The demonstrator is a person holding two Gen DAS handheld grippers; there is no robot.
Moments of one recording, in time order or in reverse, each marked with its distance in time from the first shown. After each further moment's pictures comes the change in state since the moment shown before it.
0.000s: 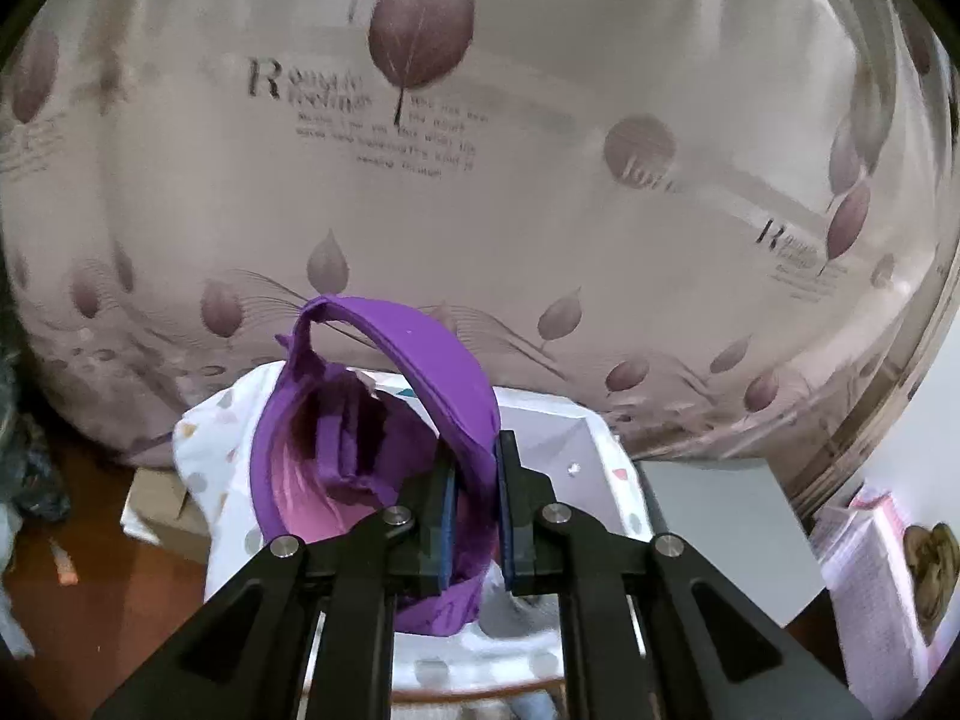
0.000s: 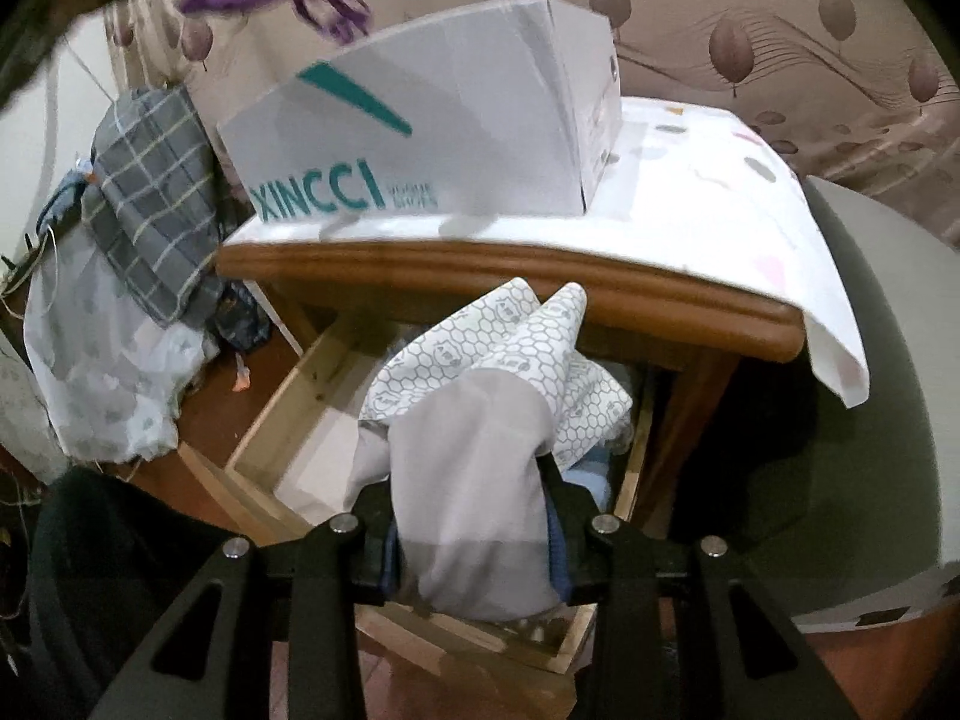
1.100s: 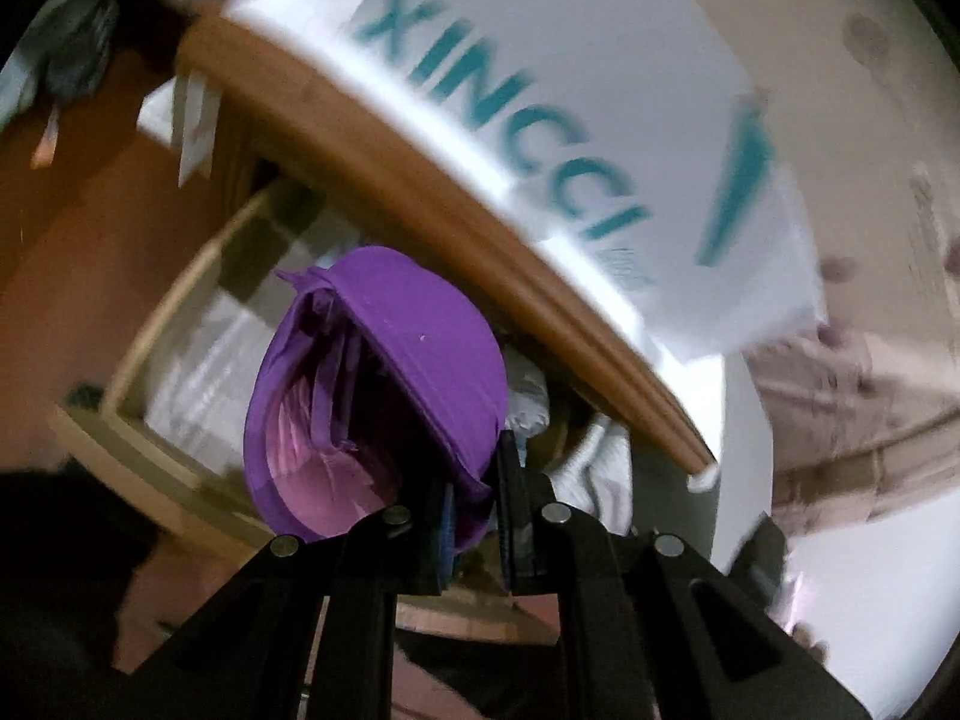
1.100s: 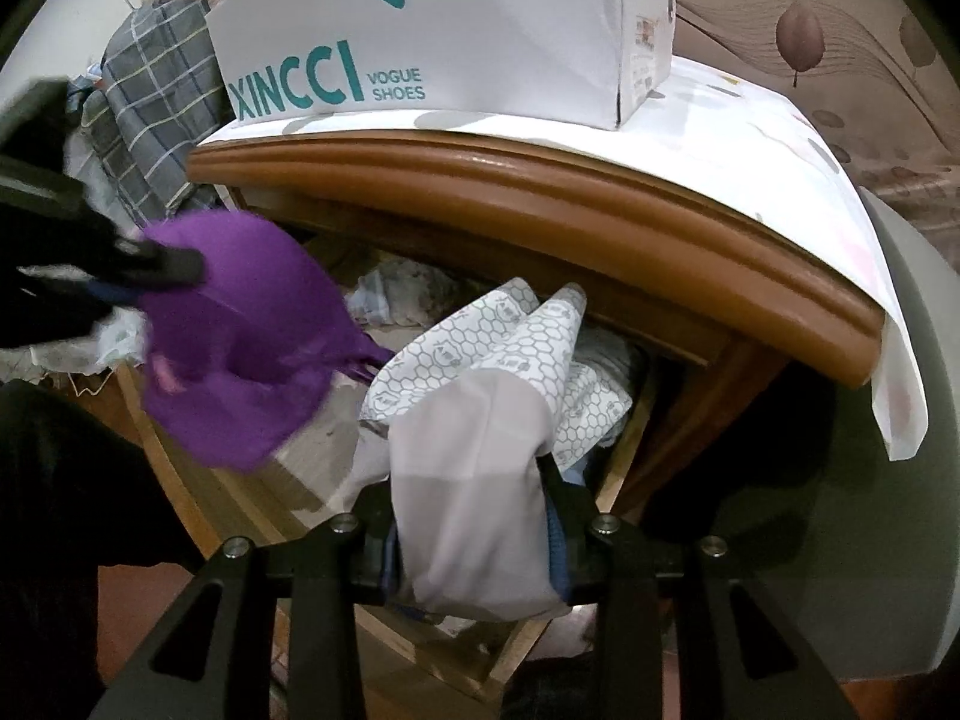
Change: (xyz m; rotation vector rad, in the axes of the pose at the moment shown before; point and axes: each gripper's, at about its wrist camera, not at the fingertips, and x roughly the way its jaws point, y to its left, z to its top) left arm 0.009 0.022 -0.272 -0.549 0.351 0.012; right arm 0.065 -0.014 -0.010 -0.167 0.141 -0.033
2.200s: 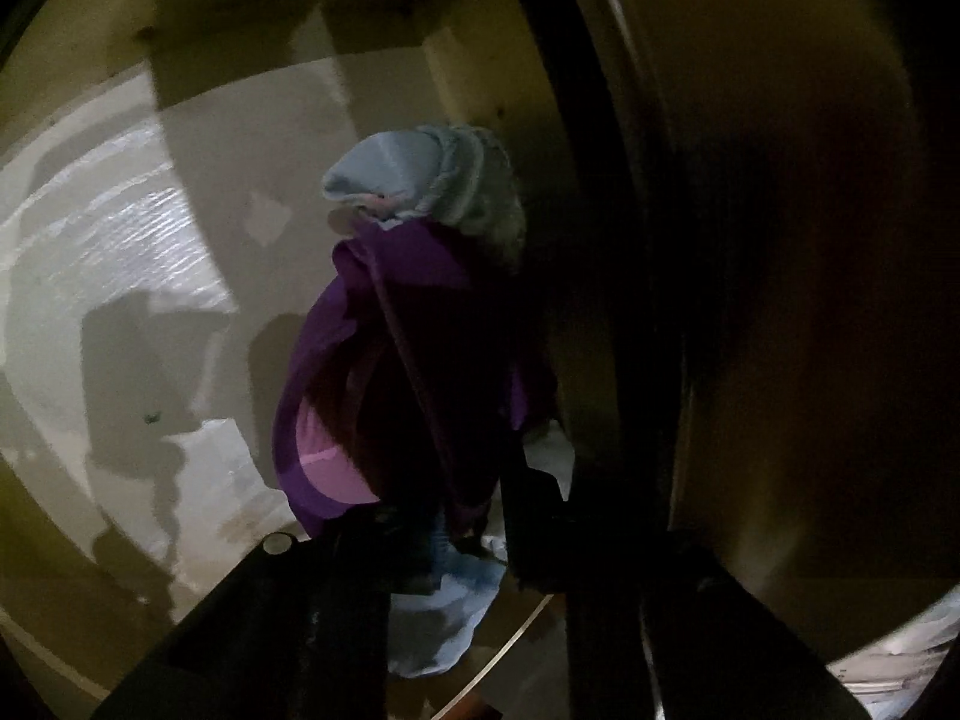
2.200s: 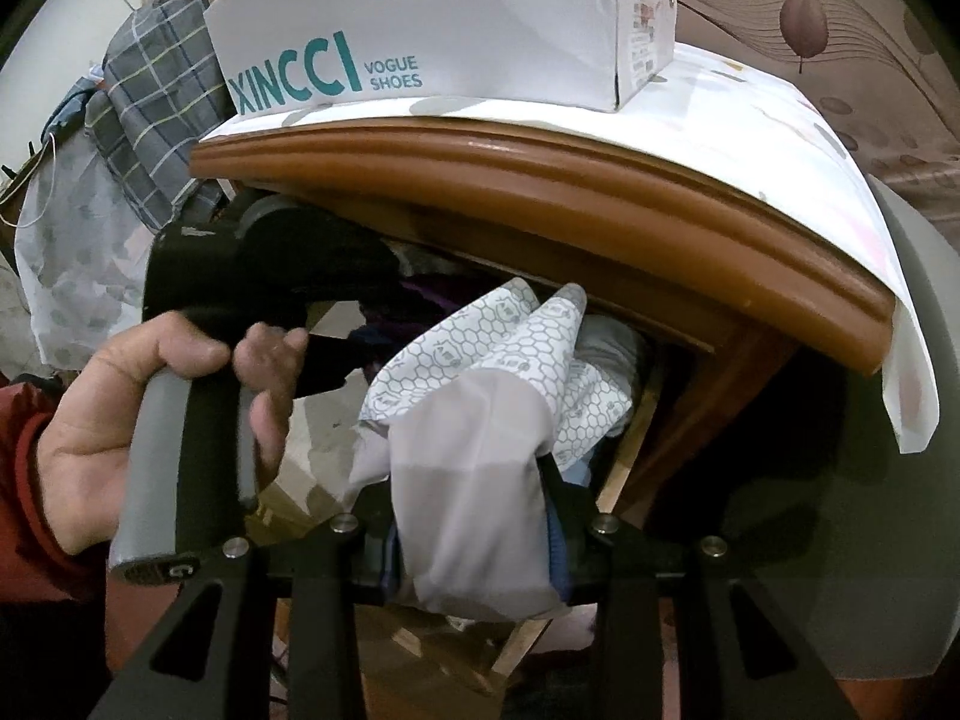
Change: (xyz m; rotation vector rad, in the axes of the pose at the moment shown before) left arm 0.198 0.080 0.014 -0.574 0.026 -0.116; right arm -0.004 -0.007 0.004 -0.003 0.014 0.029
